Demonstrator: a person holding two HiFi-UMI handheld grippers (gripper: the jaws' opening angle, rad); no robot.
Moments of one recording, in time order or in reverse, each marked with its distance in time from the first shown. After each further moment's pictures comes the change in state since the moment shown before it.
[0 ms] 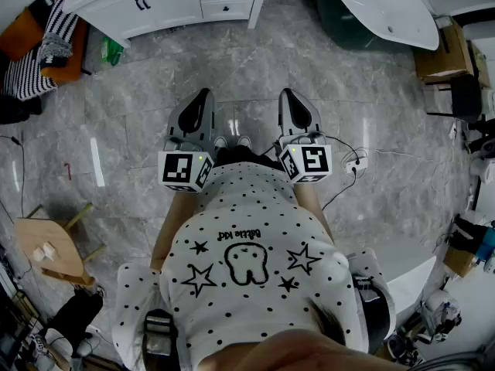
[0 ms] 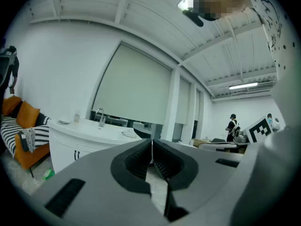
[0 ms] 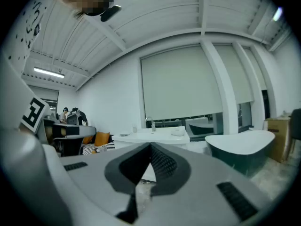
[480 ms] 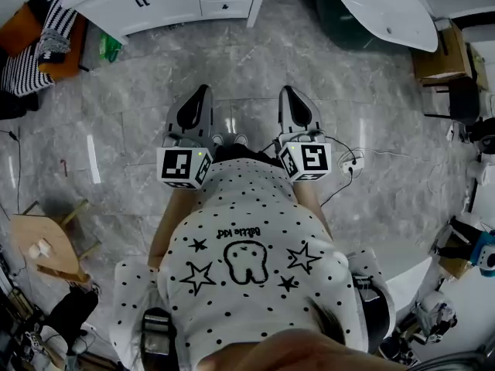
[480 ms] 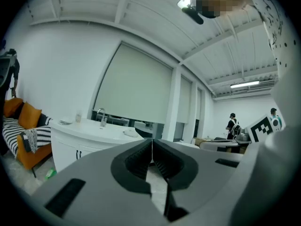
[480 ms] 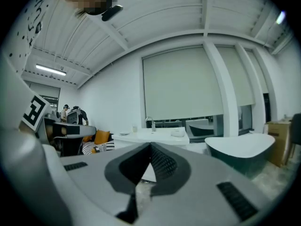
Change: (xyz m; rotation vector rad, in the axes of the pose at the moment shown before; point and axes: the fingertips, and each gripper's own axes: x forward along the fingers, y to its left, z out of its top) left arm 0.002 -0.001 -0.002 0.015 0.010 0.017; right arm 0.000 -0.004 0.002 -0.026 -0.003 0.003
